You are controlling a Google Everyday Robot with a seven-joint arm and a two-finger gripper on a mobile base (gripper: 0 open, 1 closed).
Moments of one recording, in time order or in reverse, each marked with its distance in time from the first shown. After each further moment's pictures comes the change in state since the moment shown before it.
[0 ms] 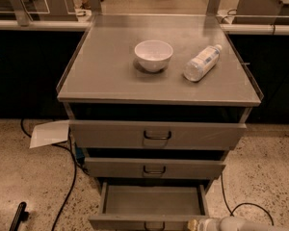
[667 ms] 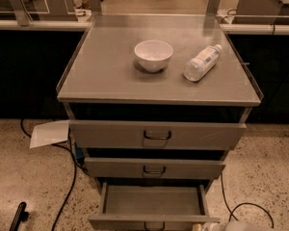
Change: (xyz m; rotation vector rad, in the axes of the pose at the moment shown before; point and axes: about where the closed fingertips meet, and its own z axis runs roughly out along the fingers) arm 0.013 -0.008 -0.029 0.042 0.007 0.006
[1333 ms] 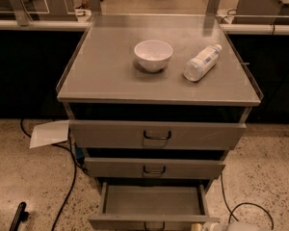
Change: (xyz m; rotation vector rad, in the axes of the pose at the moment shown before) arm -0.003 0.023 -0.026 -0.032 -0.015 -0.035
